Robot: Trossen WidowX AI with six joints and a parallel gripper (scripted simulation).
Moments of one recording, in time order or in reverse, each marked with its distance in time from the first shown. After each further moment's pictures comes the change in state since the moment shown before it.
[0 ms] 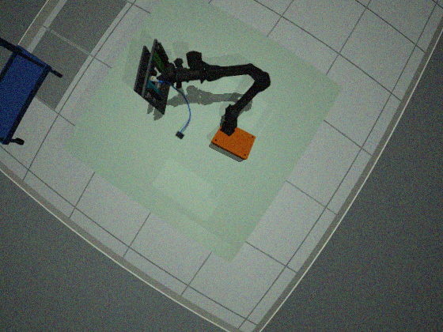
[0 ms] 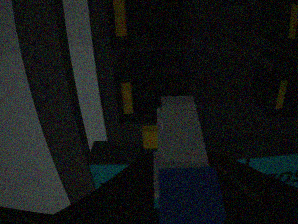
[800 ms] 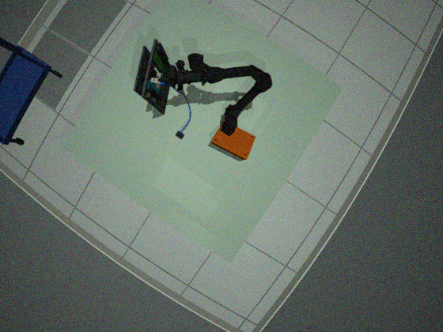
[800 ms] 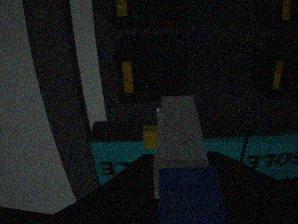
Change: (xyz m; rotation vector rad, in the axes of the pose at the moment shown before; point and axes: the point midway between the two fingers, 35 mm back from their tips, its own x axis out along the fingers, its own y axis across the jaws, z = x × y) arm -0.006 0.000 -0.011 0.000 -0.004 -0.001
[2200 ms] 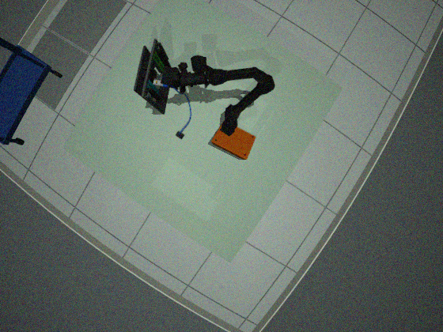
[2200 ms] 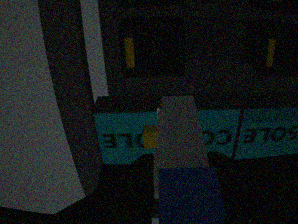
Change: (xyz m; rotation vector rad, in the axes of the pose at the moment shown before) arm -0.012 0.000 -0.013 0.000 0.004 0.002
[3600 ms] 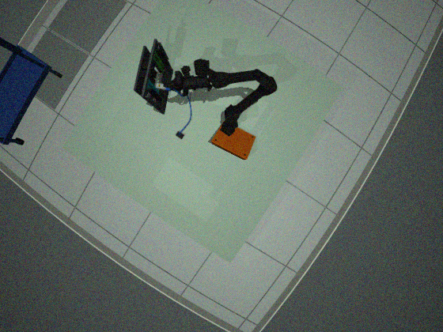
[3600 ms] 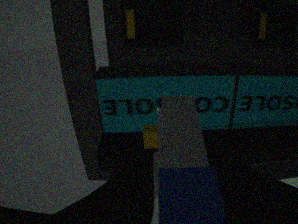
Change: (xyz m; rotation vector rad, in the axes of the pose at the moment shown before) arm -0.012 0.000 -0.019 0.000 0.001 -0.001
